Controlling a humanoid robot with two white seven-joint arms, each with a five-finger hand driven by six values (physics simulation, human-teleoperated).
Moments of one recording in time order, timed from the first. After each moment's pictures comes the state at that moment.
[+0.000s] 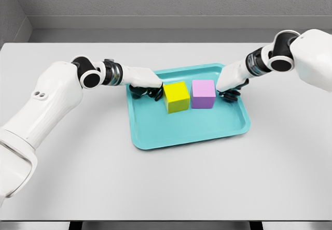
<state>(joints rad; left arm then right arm) -0.97 0.22 -0.86 -0.79 -0.61 -0.61 -0.60 -1.32 -0.53 1.56 -1.00 0.46 -0.61 0.61</state>
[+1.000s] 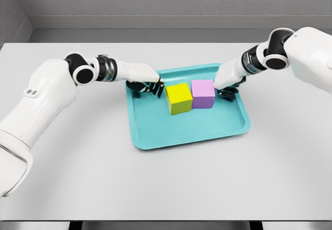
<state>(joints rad) -0.97 0.25 -0.83 -0.79 -0.55 -0.61 -0.62 -1.33 -0.50 1.56 -0.99 0.50 -0.61 0.61</state>
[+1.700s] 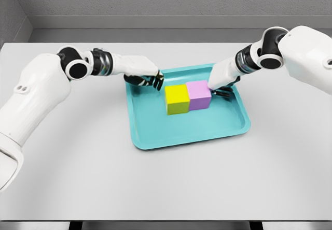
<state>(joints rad) -0.98 0.30 -0.84 -0.87 -0.50 -0.61 -0.61 -1.34 -0.49 1.56 -1.03 0.51 -0.61 0.61</state>
